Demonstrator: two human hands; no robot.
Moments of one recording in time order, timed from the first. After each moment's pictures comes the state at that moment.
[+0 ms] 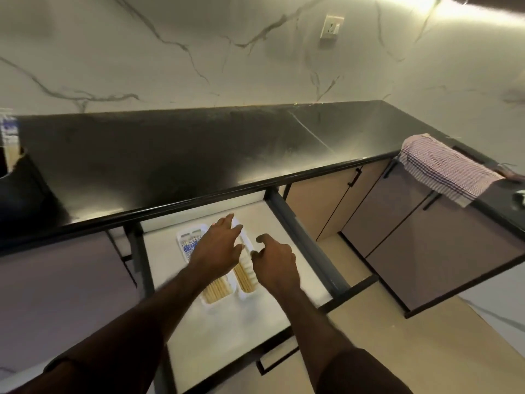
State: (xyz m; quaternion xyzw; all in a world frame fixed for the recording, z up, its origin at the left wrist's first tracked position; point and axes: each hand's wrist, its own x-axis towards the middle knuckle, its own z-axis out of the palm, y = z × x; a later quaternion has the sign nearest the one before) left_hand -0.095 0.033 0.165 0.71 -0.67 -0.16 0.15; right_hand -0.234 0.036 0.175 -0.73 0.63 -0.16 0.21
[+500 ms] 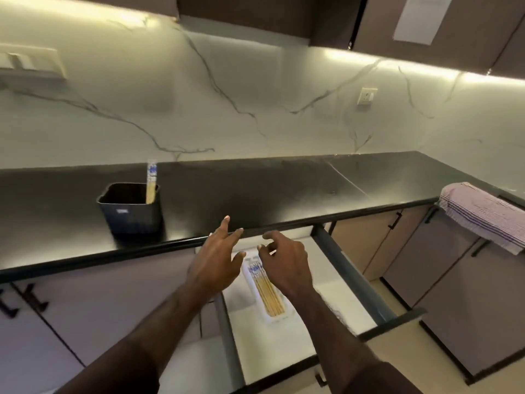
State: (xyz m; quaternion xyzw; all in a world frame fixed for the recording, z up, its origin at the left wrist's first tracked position) left_hand 0.030 0.188 0.259 0.73 -0.62 -0.08 0.28; right_hand -0.119 0.143 0.280 -0.78 0.53 -0.28 0.20
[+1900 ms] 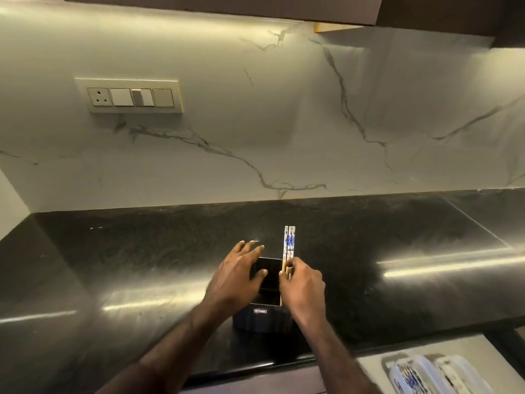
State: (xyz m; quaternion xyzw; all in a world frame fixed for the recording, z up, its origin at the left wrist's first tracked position) left_hand 0.438 0.089 0.257 0.77 -0.57 -0.10 0.27; right_hand 0.304 0.025 0.247 -0.77 0.53 -0.26 0.24
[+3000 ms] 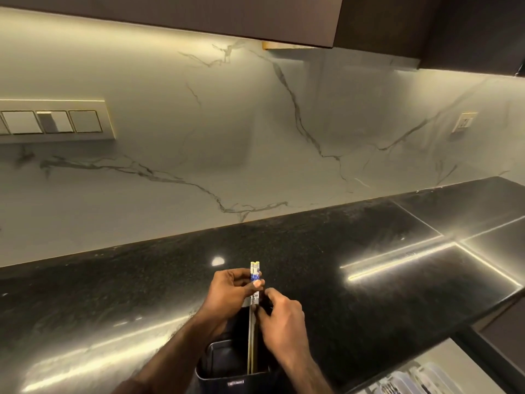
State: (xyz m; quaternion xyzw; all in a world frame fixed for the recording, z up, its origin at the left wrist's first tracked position) left_hand 0.450 -0.018 0.251 0.58 -0.36 -0.47 0.56; right_hand 0.318 -0.018 0.240 -0.76 0.53 -0.26 0.27
